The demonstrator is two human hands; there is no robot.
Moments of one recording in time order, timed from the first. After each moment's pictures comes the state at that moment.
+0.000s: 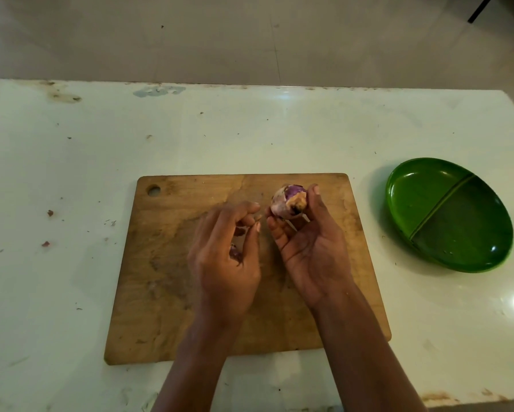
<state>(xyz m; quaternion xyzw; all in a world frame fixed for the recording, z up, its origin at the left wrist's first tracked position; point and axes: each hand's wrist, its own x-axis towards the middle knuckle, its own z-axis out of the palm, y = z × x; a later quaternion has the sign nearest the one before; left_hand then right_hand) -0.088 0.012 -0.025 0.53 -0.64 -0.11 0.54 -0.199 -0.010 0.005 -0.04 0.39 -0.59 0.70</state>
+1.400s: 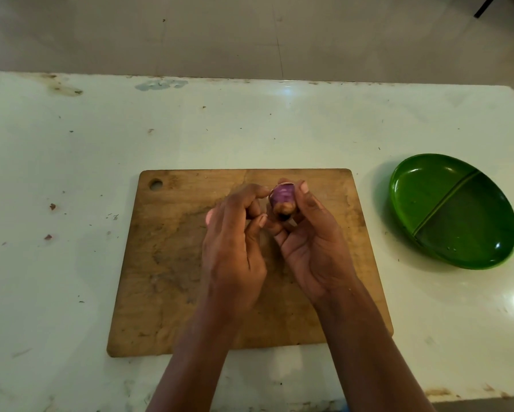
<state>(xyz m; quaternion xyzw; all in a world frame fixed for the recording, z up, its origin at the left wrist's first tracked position) -0.093 0.011 -0.016 0.51 -0.67 -0.16 0.52 -0.202 -0.010 -0.005 -0.13 0.34 -0.58 0.73</state>
